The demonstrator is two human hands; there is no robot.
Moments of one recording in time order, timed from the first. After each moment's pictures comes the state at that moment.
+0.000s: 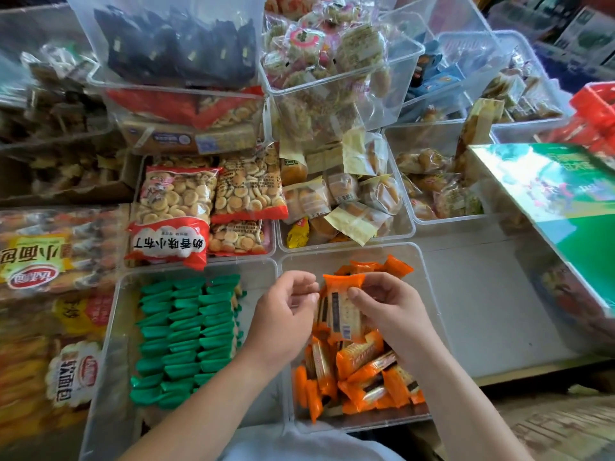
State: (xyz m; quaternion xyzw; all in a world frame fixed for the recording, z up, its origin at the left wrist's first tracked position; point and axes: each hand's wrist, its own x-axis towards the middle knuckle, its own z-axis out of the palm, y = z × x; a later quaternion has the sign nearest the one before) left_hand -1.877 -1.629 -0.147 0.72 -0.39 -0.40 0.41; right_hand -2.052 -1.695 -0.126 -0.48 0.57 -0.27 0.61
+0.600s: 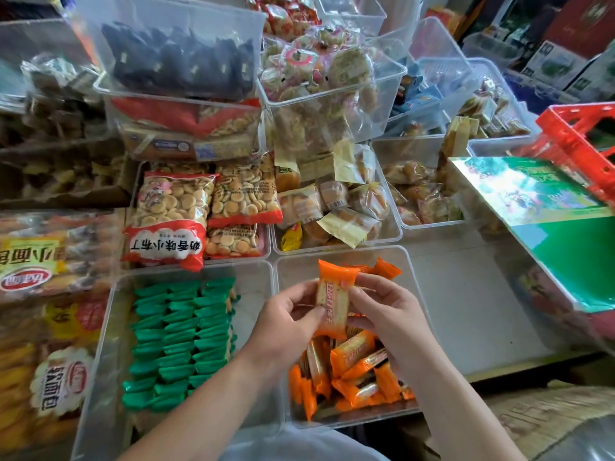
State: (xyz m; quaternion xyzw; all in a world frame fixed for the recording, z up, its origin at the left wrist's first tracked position) left_hand -1.888 -1.610 -0.117 0.61 -0.31 -0.57 0.45; right_hand -2.051 -1.670 -0.099 -0.42 0.54 -0.32 0.65
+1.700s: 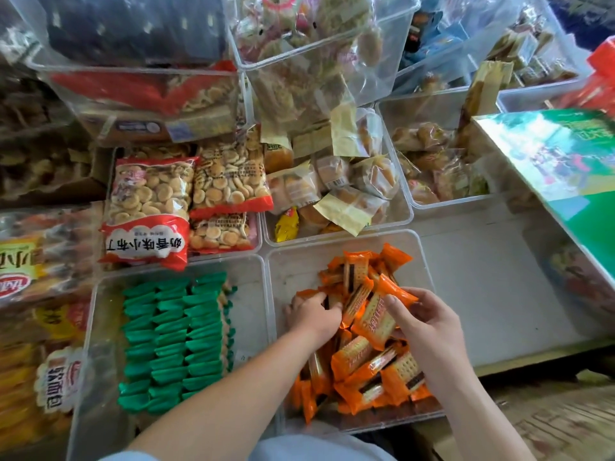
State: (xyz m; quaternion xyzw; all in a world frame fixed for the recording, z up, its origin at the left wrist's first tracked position) left_hand -1.928 -1.685 -0.263 0.80 -0.36 -0.48 0.02; right_hand -2.110 -1.691 -0.168 -0.43 0.66 -0.30 0.54
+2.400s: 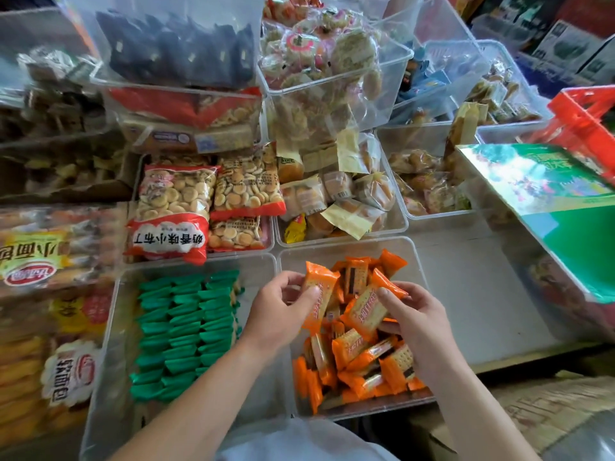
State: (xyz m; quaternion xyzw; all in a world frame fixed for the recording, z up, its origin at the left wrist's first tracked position) left_hand -1.871 -1.622 -0.154 0.70 -0.33 -0.47 0.43; right_hand -2.087 -1.672 -0.138 -0.41 0.65 -0.31 0.57
